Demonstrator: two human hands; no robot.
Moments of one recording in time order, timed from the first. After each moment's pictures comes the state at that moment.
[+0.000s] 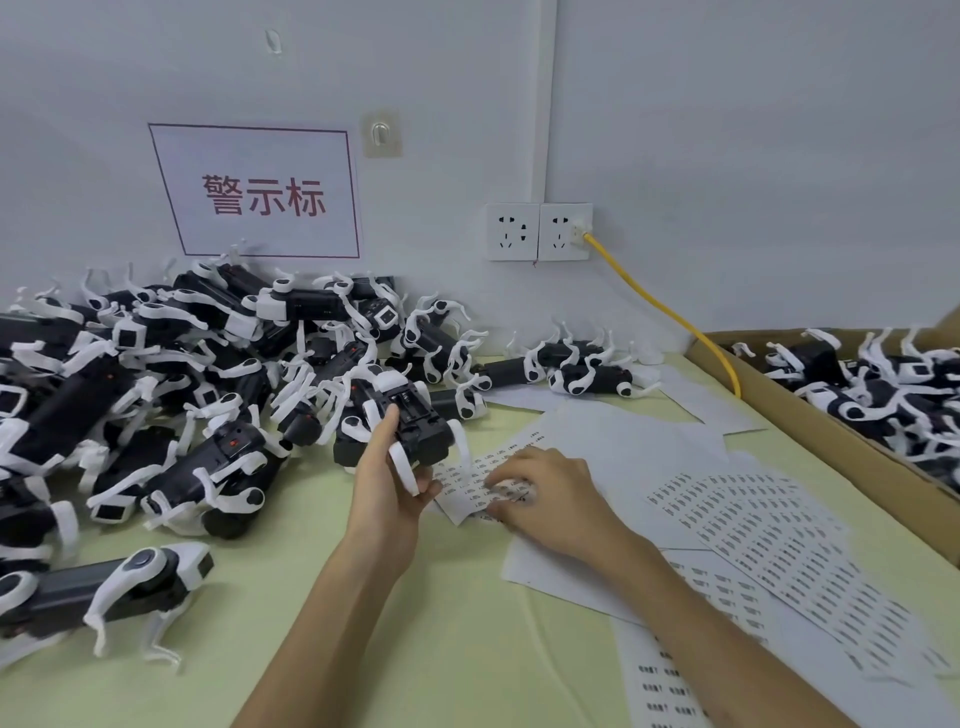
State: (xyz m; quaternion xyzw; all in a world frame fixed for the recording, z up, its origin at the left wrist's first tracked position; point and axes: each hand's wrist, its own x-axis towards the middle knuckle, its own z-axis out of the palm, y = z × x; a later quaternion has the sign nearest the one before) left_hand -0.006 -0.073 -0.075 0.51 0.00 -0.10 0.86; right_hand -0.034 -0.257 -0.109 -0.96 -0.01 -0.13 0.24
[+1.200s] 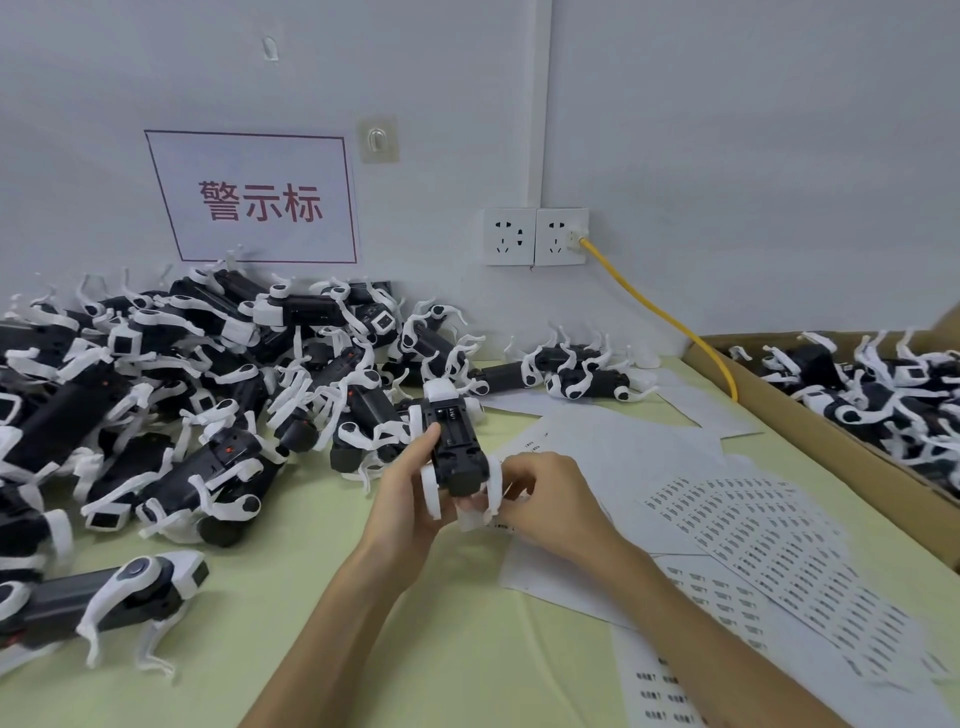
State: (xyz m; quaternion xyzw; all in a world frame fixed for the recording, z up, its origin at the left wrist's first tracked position) left_hand -0.020 -0.076 -0.070 0.54 -0.12 -0.18 0.81; right_hand -0.038 -0.249 -0.104 -0.90 -0.01 -0.15 0.41
